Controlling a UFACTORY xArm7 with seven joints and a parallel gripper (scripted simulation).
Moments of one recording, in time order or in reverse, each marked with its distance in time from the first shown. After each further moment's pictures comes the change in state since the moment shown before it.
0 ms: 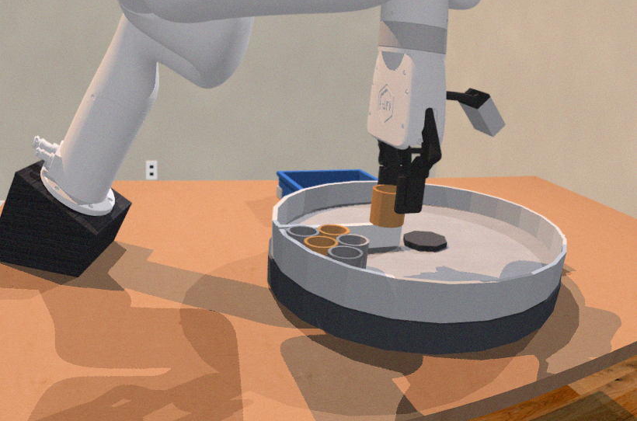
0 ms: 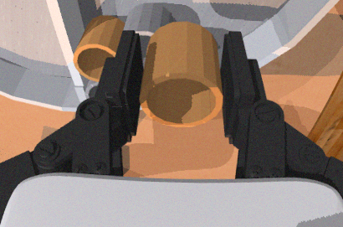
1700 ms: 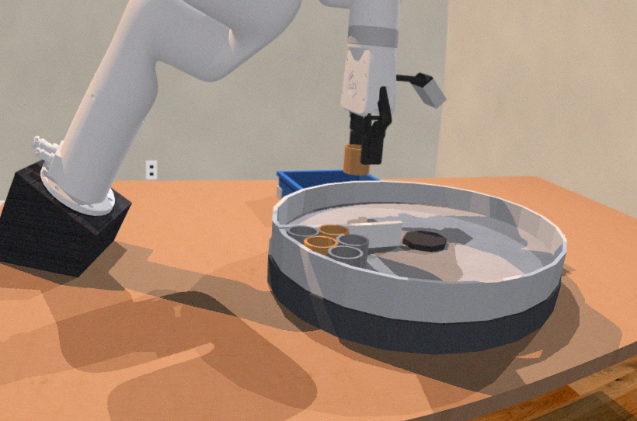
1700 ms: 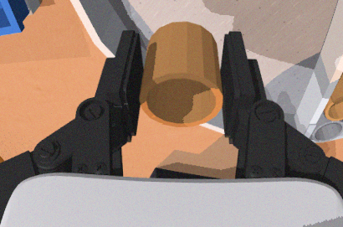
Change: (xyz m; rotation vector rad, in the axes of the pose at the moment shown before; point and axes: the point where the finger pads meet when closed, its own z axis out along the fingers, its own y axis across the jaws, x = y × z) arm 0.050 -0.217 -0.003 0.007 0.013 0.002
